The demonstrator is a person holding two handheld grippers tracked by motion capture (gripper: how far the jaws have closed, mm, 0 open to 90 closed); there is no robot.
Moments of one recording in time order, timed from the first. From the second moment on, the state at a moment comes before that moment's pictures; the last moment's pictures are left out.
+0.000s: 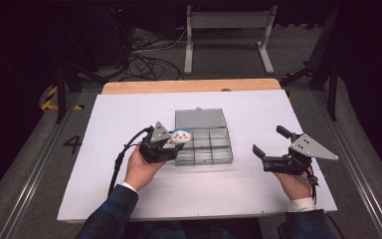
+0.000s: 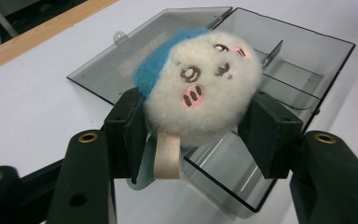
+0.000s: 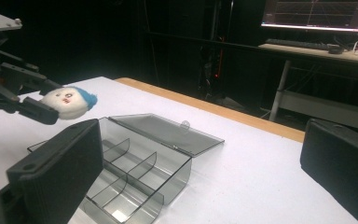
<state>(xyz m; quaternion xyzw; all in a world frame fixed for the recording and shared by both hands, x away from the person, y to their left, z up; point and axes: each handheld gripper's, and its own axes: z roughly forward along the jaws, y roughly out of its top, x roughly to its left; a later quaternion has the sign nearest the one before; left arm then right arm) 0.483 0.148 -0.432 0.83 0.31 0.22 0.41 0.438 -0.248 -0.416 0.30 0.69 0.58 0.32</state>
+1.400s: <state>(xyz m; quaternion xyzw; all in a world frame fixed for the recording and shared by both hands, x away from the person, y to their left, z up) 0.511 0.130 -0.451 0.84 0.33 0.24 0.34 0.438 -0.249 -0.417 0.30 0.68 0.58 0.32</state>
